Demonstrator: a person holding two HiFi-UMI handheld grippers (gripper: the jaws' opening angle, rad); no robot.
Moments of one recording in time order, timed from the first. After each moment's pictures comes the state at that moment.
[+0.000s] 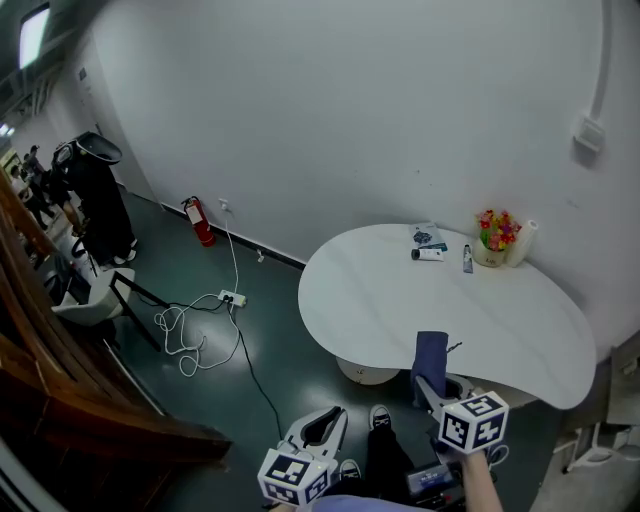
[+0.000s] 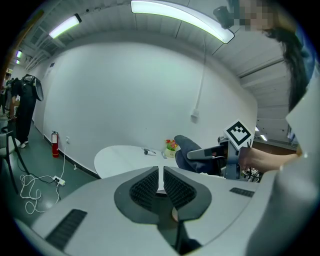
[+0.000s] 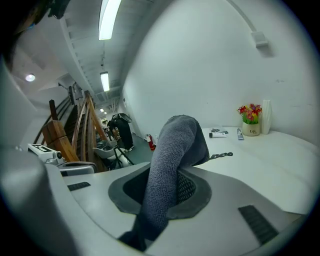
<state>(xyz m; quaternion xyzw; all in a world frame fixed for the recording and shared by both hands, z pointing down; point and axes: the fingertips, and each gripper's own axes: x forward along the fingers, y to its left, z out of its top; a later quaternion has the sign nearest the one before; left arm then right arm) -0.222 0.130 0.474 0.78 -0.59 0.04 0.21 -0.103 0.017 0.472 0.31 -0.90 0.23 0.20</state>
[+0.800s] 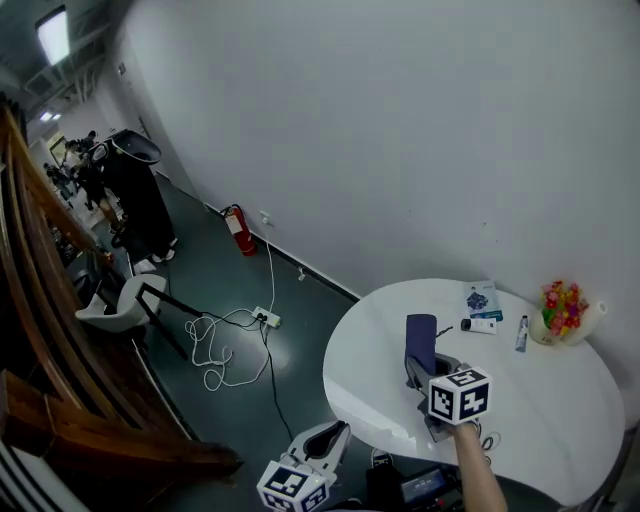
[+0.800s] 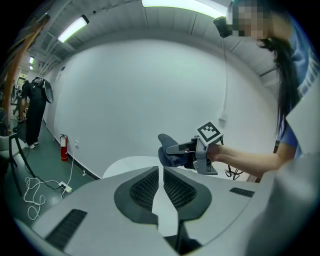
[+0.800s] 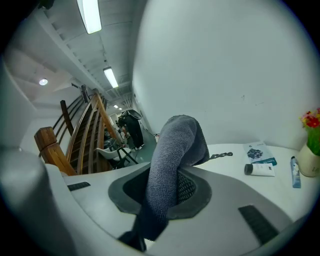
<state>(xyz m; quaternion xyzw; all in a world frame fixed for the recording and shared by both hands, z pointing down) -0.319 -0.048 0.489 0.72 -0.66 0.02 0.22 -0.277 -0.239 0.506 0.21 -0.93 0.23 0.22</state>
